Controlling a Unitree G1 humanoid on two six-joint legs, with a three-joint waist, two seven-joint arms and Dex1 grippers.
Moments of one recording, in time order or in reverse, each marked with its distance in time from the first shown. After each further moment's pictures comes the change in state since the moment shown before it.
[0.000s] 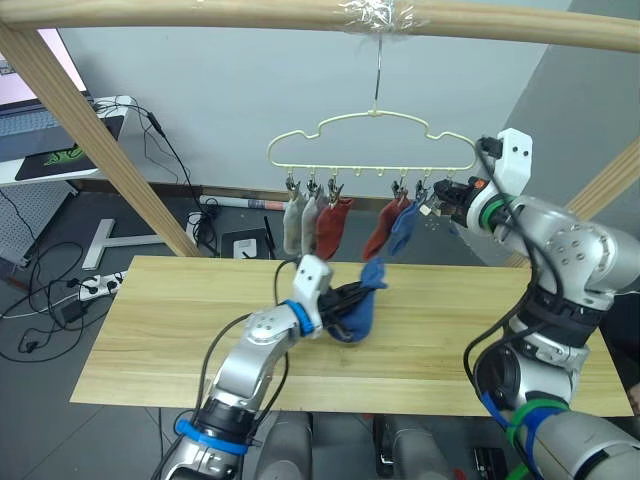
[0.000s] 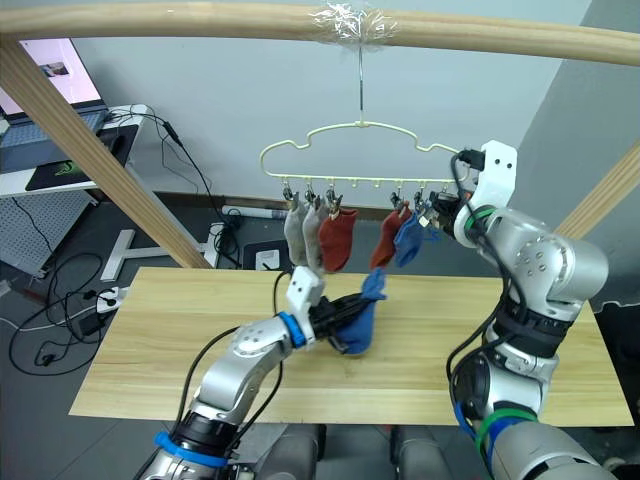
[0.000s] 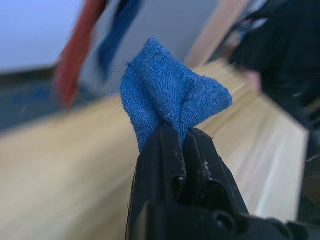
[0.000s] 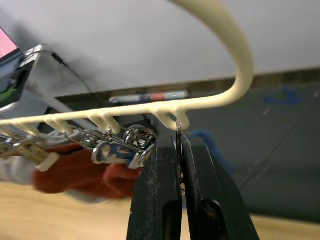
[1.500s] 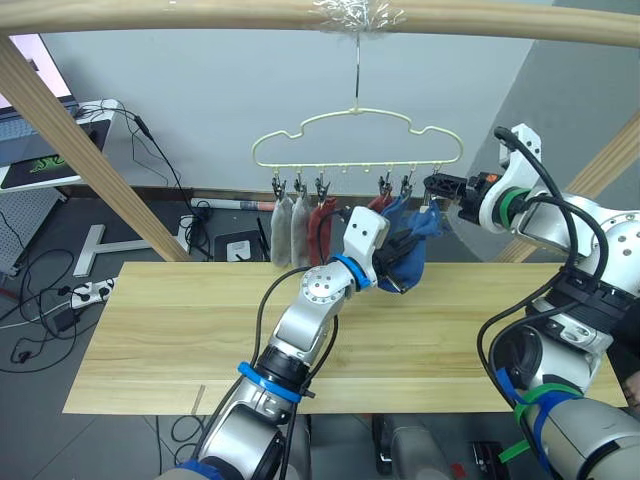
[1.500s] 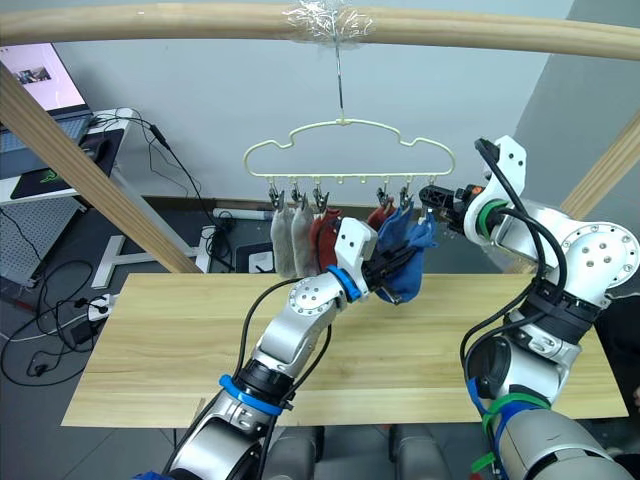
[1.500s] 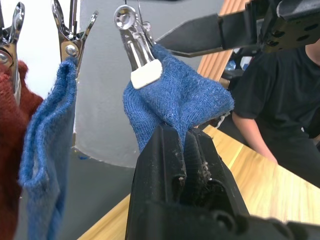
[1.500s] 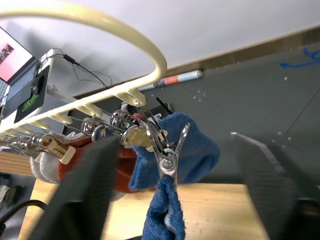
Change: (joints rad) left arm -0.258 -0.190 -0.004 0.256 0.072 -0.116 0.189; right arm 0.012 -0.155 -0.054 0.096 0.609 0.033 -0.430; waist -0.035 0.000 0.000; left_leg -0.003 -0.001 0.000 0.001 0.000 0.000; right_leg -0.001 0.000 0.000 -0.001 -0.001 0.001
